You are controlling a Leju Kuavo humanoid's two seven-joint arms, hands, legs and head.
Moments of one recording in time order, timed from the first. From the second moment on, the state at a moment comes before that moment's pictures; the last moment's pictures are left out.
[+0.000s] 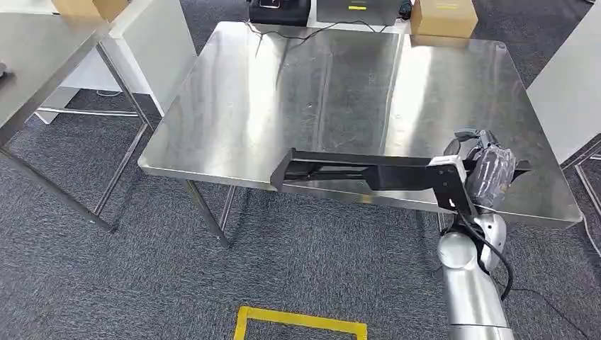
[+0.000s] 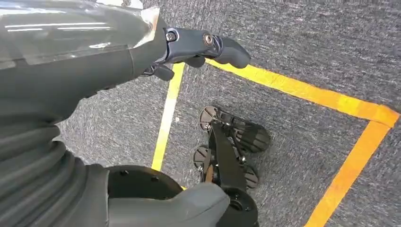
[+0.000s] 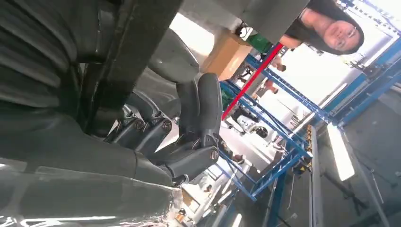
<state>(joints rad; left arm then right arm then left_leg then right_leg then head) -0.07 -0.13 0.83 -0.20 -0.26 0.10 -0.32 -0.43 0.02 0.13 -1.21 0.89 -0.58 -0.27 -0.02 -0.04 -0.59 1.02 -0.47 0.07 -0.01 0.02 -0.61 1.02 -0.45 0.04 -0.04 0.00</state>
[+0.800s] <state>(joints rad) -0.07 -0.14 0.83 -0.20 -0.26 0.09 -0.33 -0.61 -0.01 0.11 -0.99 0.92 -0.58 -0.24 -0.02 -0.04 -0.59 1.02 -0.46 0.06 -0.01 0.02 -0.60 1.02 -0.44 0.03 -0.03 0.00</state>
